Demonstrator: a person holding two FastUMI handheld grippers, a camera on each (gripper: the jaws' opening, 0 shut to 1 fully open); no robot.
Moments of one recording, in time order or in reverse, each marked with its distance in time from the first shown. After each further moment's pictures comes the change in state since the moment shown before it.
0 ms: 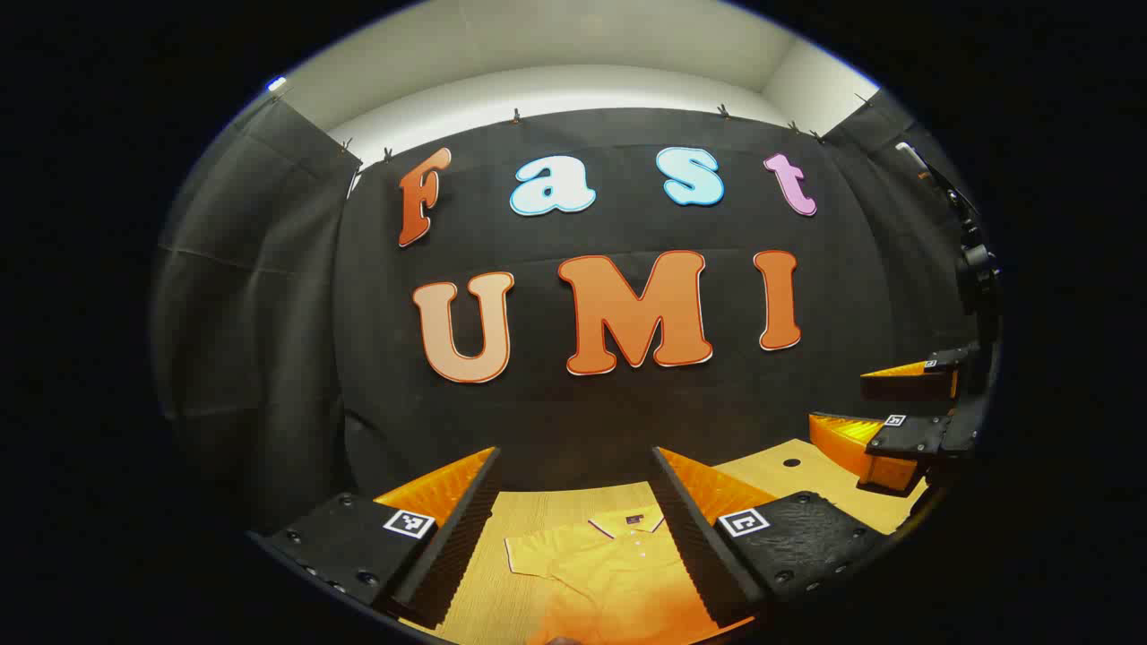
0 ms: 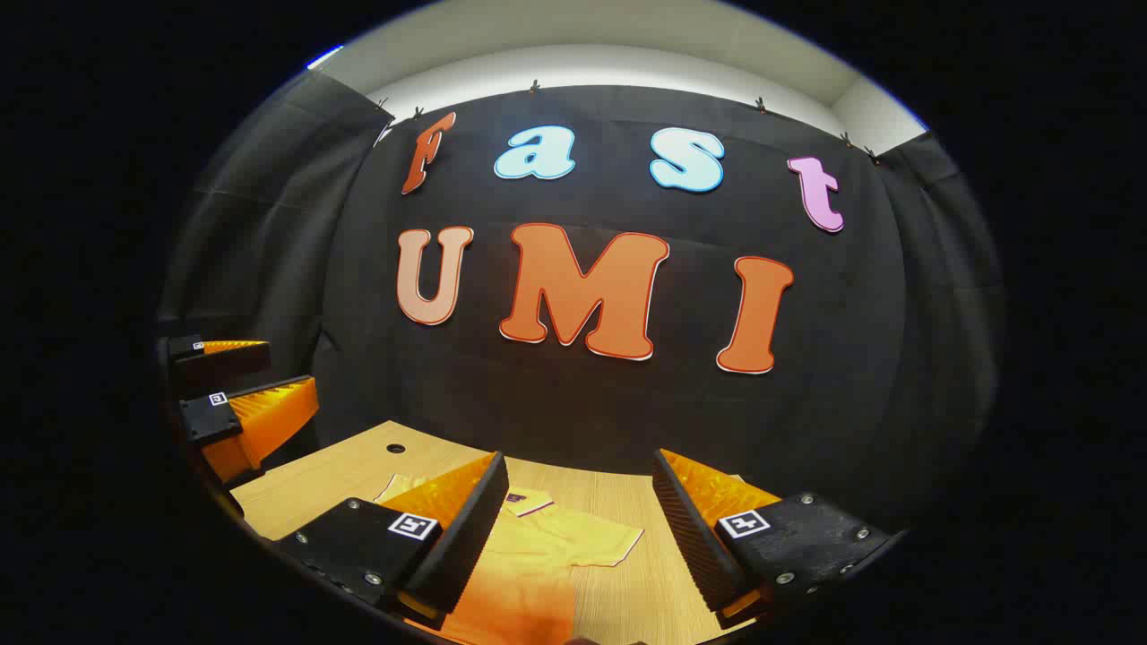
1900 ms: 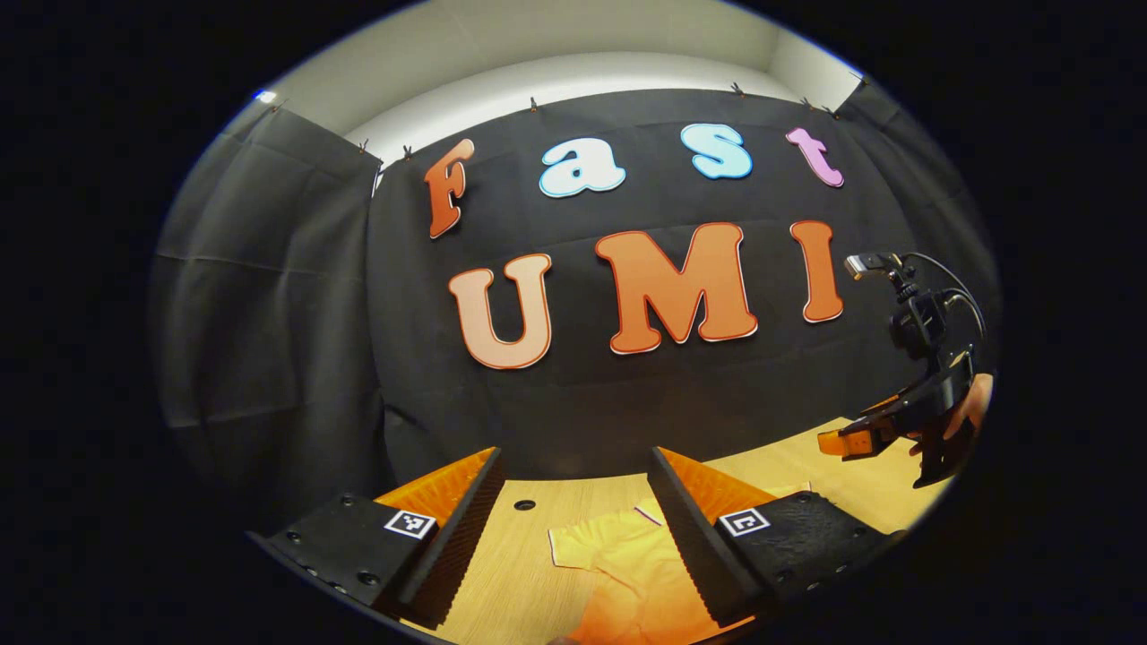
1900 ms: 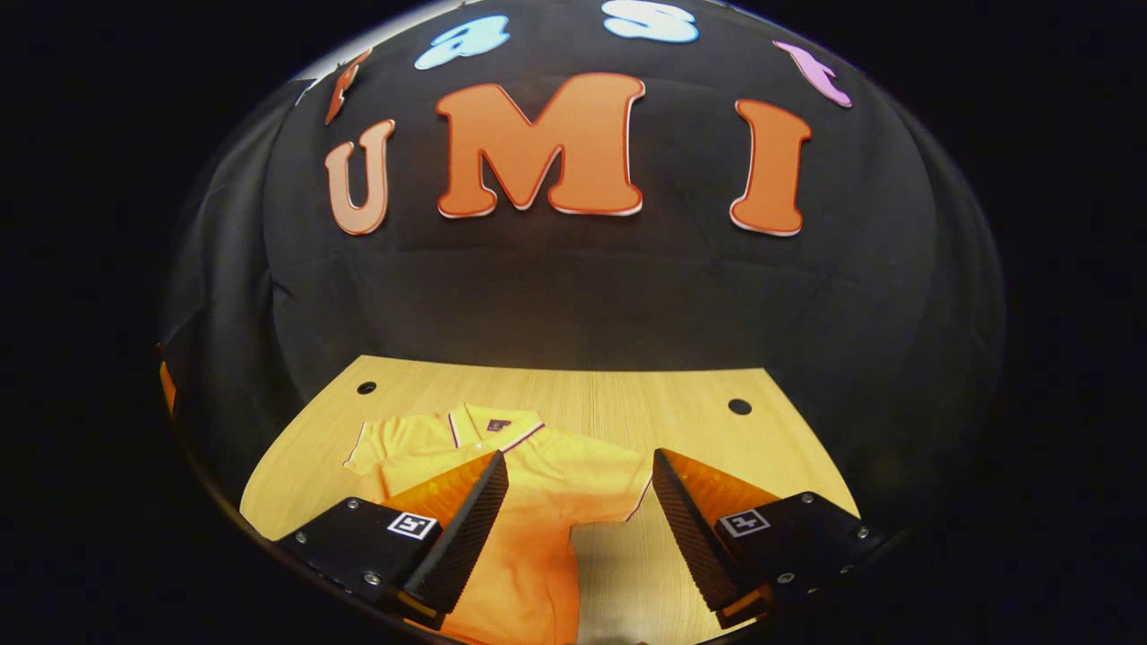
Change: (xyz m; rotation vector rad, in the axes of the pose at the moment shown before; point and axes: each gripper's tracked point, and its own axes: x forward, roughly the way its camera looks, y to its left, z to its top) left arm 0.011 0.035 -0.034 0.058 0.070 0.154; right arm 0.124 -0.033 -0.142 0.155 0.504 0.013
